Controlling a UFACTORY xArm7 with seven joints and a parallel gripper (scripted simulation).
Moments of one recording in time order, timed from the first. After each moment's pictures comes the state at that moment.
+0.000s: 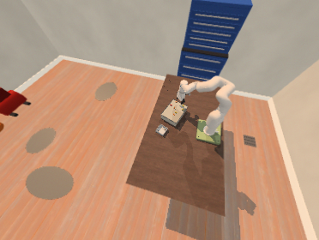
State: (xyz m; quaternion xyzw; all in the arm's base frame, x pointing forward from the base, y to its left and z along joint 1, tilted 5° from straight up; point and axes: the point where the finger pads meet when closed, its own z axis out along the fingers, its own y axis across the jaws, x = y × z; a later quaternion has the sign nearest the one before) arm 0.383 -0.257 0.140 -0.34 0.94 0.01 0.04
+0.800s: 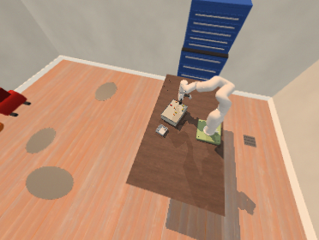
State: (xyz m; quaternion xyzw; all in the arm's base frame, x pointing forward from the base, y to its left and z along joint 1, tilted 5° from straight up) arm 0.382 -0.259 0.138 -0.10 0.99 0.03 0.04
